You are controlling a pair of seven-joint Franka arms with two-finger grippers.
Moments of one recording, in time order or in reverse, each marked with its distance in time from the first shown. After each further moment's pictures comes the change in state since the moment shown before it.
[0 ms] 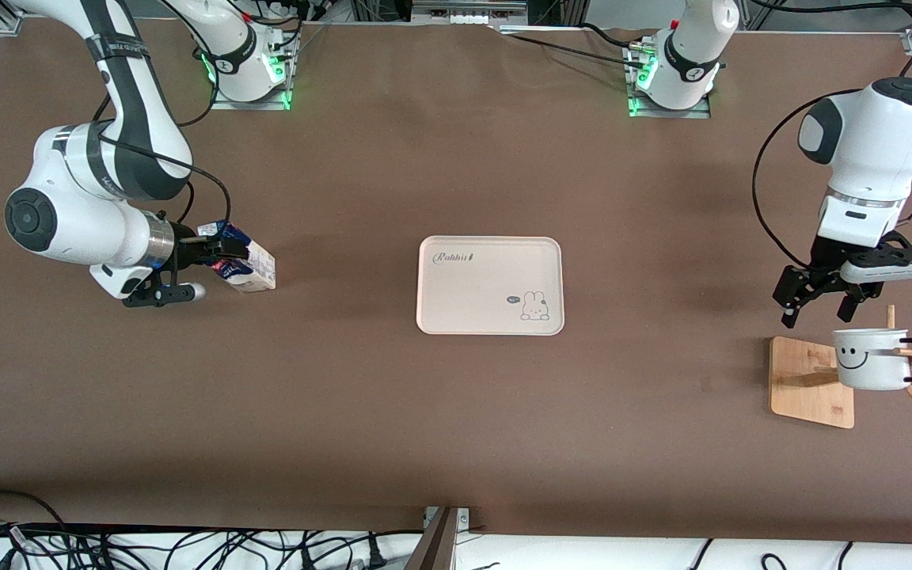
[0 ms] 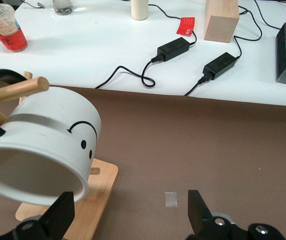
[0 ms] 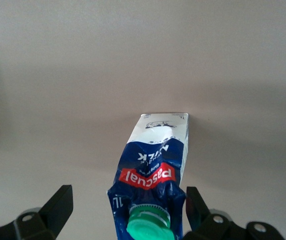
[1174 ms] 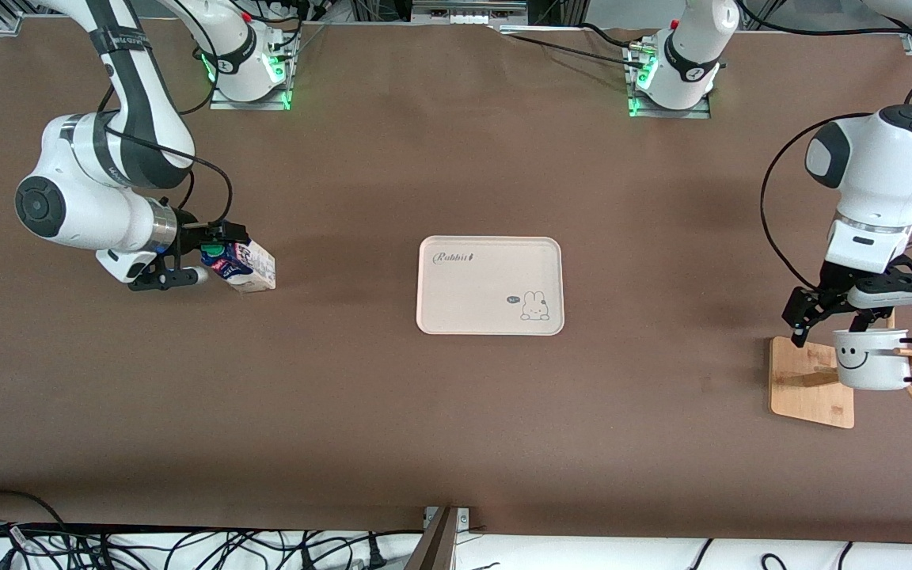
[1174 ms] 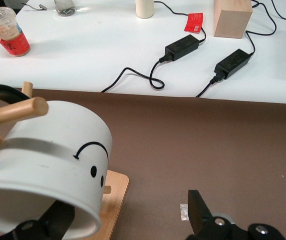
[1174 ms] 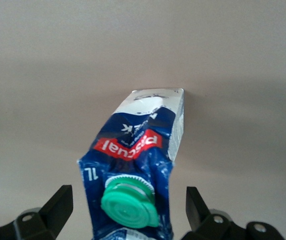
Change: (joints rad) left arm -0.001 0.113 0.028 0.101 0.003 -0.002 0.042; right arm -0.001 -0.057 -0.017 -0.122 0.000 0.029 -0.028
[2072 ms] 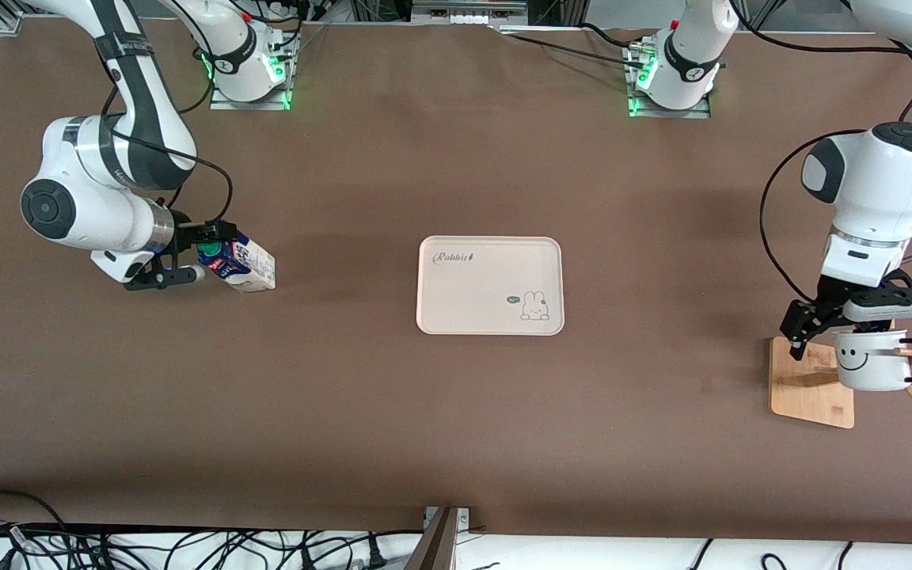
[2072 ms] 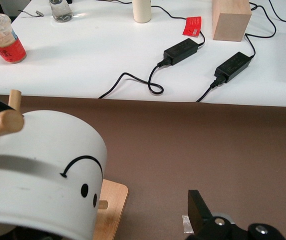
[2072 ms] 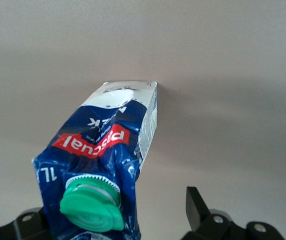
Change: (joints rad) left arm 0.000 0.056 0.004 0.029 0.000 0.054 0.011; right arm 0.000 0.004 -0.008 -0.015 -0.099 0.007 -0.006
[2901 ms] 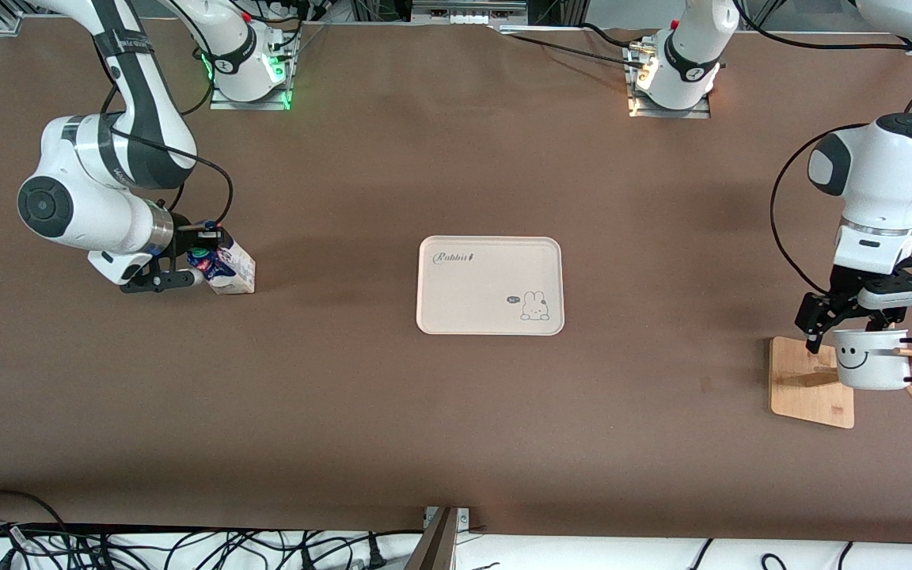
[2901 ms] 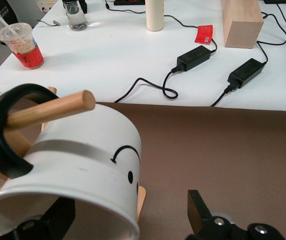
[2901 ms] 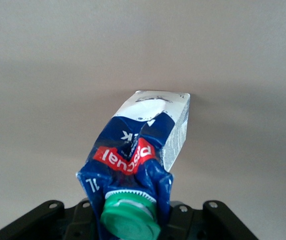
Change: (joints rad) left arm 0.001 -0.018 0.052 -0.053 0.022 0.083 0.007; right arm 0.001 -0.006 0.010 0.032 0.000 0.010 0.037
